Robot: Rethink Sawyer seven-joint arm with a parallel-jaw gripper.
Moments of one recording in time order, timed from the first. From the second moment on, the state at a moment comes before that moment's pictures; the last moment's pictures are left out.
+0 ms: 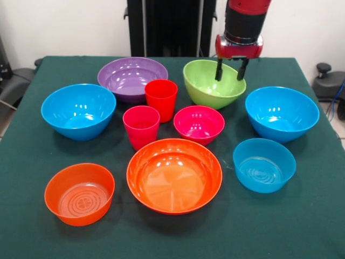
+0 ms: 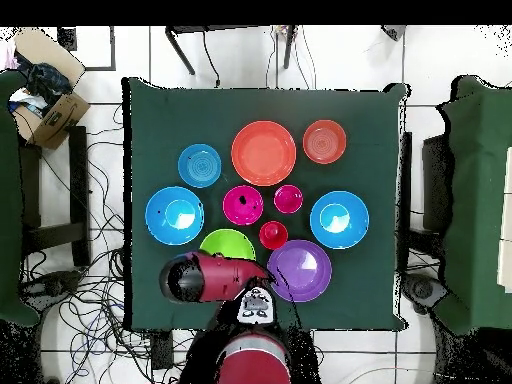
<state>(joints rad) 0.00 -0.58 -0.05 2.00 0.00 0.19 1.64</state>
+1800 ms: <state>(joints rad) -0.05 -0.74 0.00 2.01 0.00 0.21 1.66</state>
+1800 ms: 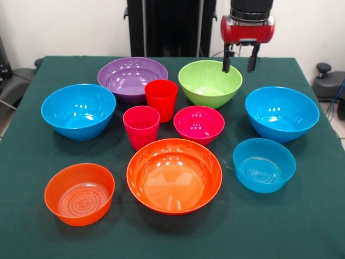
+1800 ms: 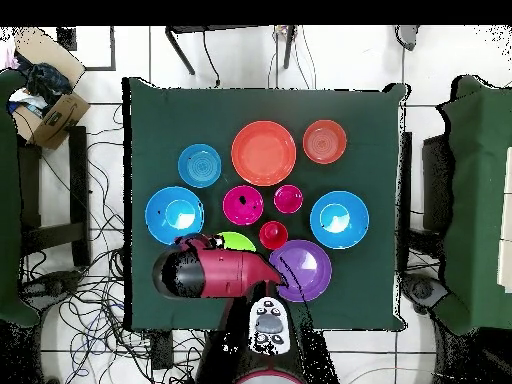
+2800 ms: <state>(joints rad) -0.05 -0.68 0.00 1.99 0.01 0.21 1.66</state>
